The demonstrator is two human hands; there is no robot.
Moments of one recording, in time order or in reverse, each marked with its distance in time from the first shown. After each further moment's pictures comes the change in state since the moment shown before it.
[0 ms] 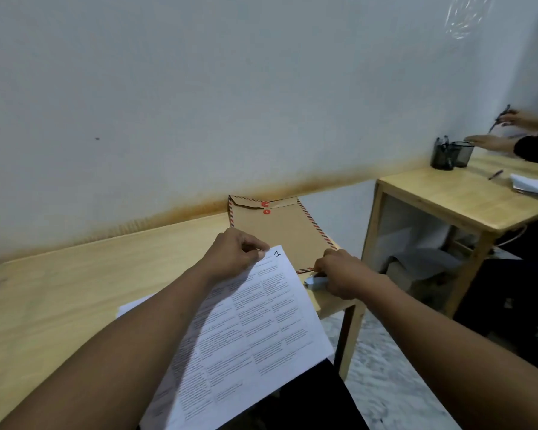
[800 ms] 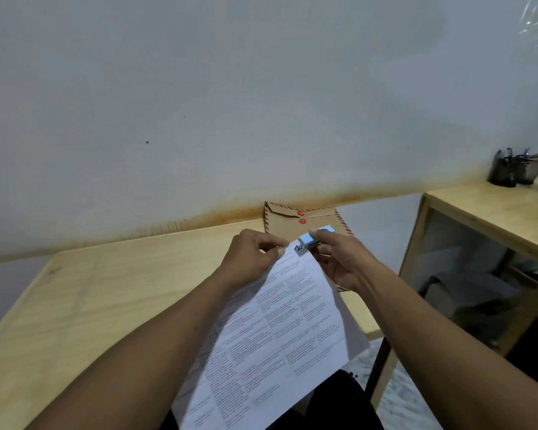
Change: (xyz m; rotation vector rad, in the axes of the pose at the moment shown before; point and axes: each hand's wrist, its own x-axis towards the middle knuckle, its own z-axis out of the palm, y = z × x) left_hand -0.004 -0.003 -0.025 -0.088 0.201 -0.070; right_hand 0.047 -0.069 -0.043 1.862 -0.018 0.263
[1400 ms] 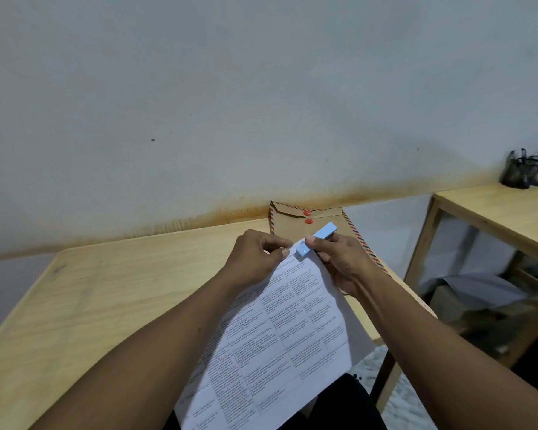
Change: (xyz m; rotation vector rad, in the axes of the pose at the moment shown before) left_hand 0.002 -0.003 -0.002 -0.035 0.001 -0.033; right_hand 0.004 0.009 0.008 -0.097 -0.078 -0.136
